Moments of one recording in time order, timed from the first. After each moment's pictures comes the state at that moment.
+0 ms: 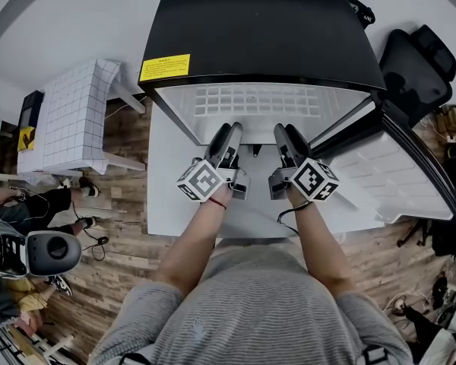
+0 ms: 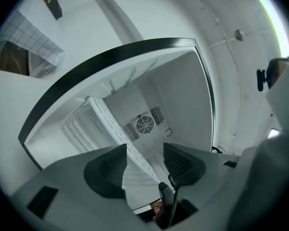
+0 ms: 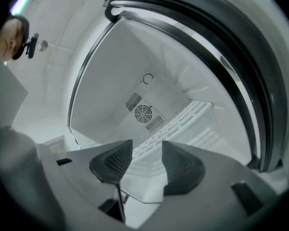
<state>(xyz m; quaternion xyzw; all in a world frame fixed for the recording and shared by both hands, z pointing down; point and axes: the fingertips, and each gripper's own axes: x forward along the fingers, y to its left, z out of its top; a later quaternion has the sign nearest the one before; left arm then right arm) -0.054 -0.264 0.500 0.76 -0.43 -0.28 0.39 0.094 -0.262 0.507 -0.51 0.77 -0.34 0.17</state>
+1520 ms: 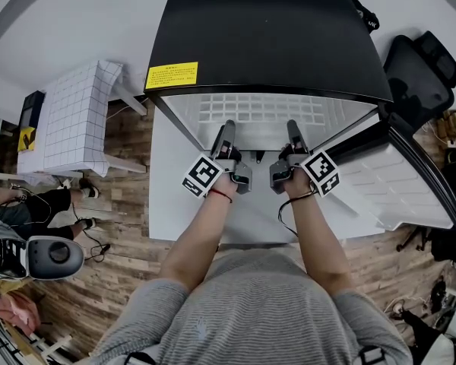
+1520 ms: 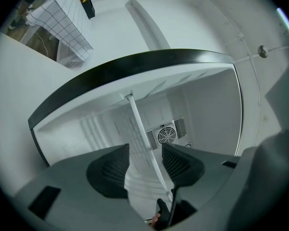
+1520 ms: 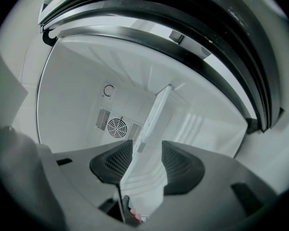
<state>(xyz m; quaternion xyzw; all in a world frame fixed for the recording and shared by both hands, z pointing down) -0.079 -0.297 0.548 0.67 -0.47 -0.33 0.47 0.118 -0.297 0.550 -0.54 0.63 -0.49 0.28</state>
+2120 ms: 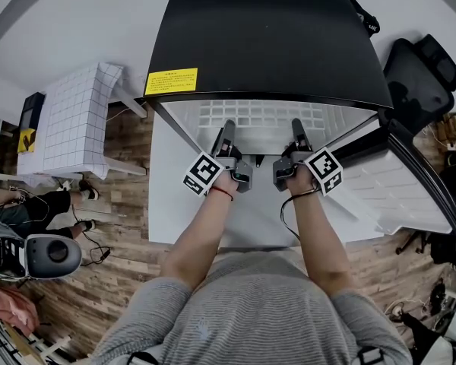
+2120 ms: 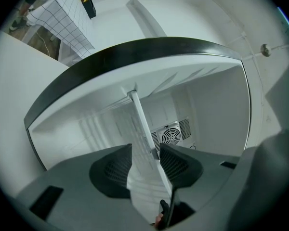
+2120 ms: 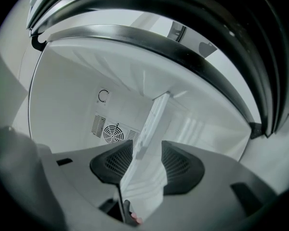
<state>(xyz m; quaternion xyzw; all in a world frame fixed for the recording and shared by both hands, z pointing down) -0.079 -0.312 0.555 0.66 -0.47 -0.33 0.47 0.133 -0.314 0.552 -0.55 0.61 -0.49 0.29</state>
